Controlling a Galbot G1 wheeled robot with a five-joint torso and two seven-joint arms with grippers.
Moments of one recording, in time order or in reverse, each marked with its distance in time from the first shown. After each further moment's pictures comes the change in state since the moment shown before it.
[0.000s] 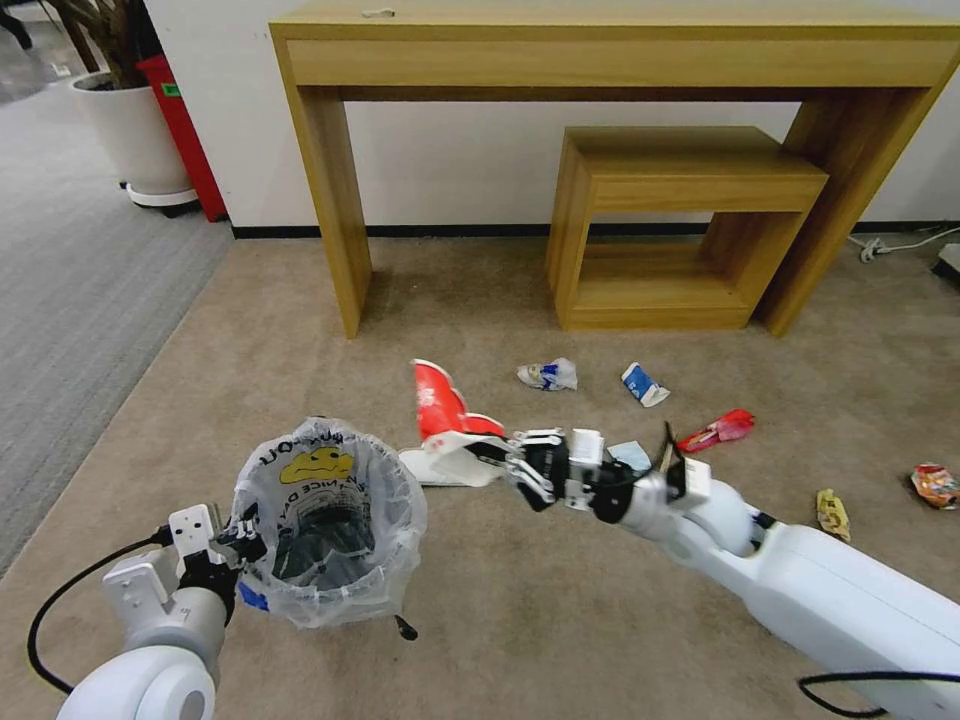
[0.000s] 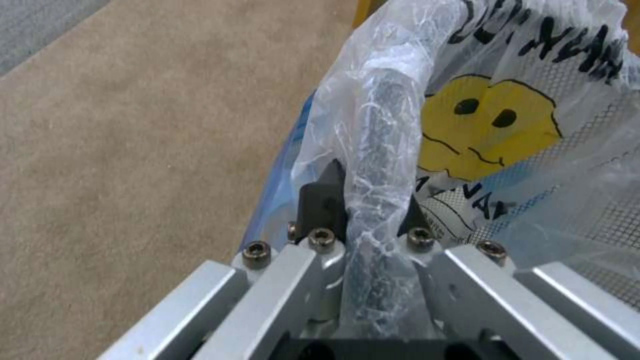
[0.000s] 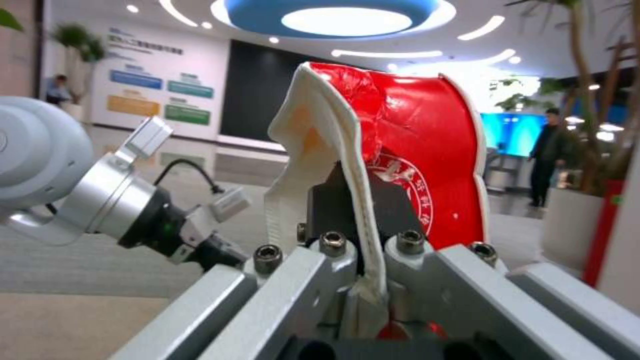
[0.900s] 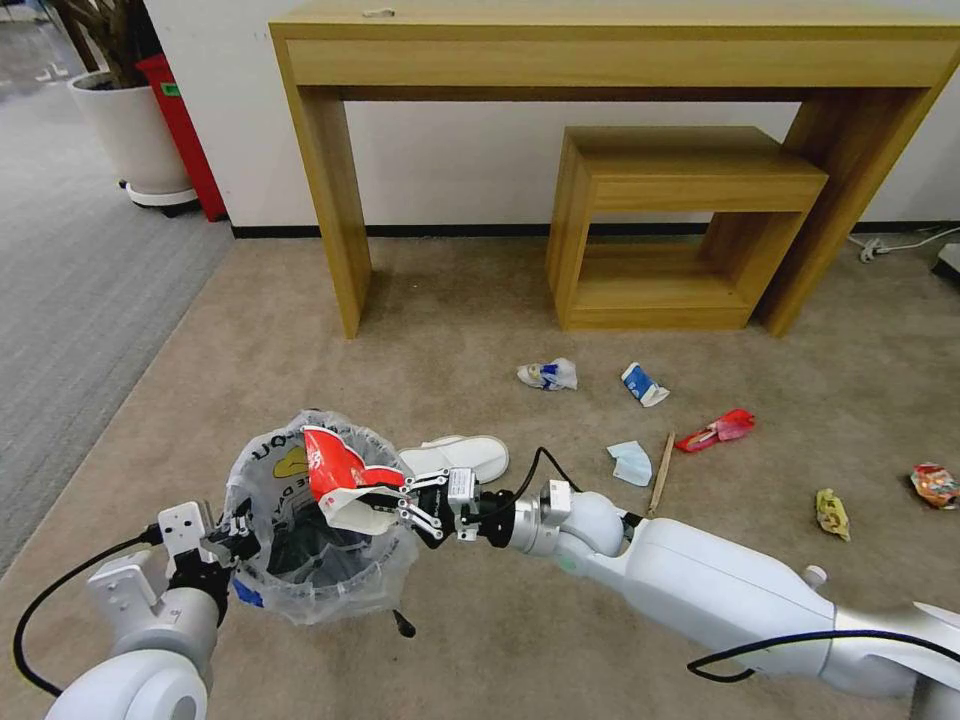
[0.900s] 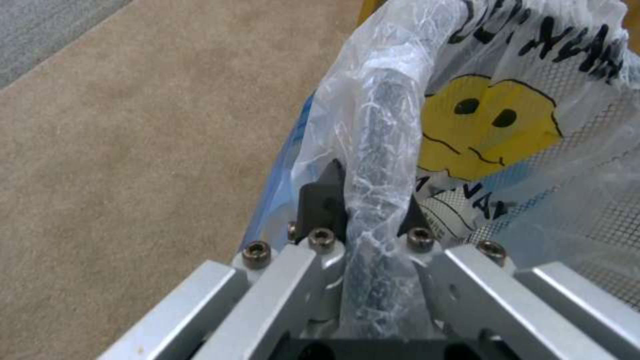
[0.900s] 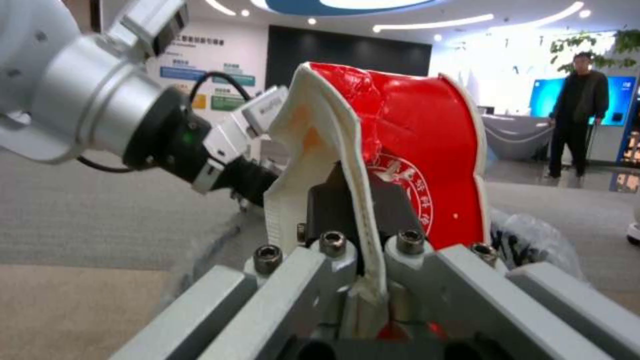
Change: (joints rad) left arm 0.008 -0.009 -0.012 -0.021 -0.004 0.001 -0.001; right arm 0.134 0.240 -0.266 -0.246 -0.054 0.033 0.028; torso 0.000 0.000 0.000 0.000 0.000
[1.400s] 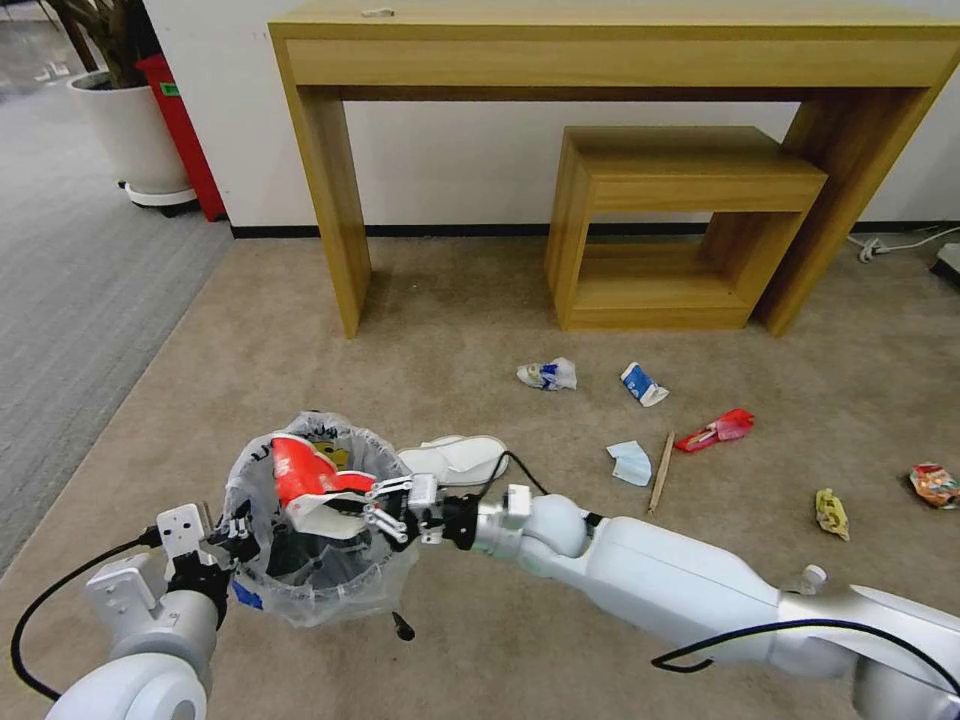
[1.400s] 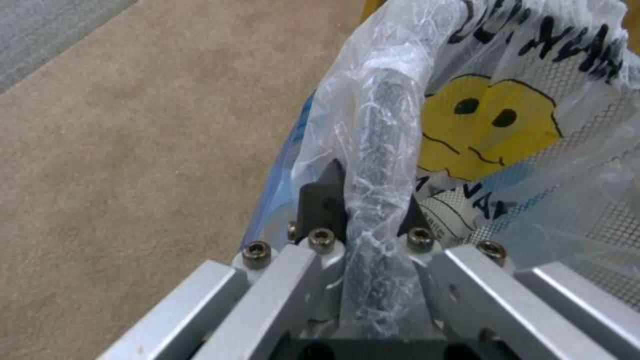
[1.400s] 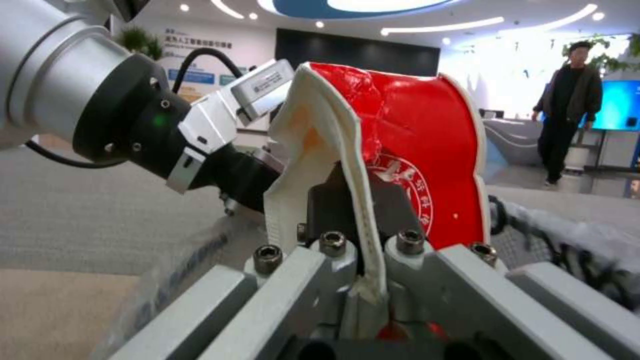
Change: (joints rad) left arm 0.012 -0.008 -0.006 -0.014 0.004 -0.001 0.002; right arm 0.035 0.128 -0.063 -0.087 -0.034 0.014 0.050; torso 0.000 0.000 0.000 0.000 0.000
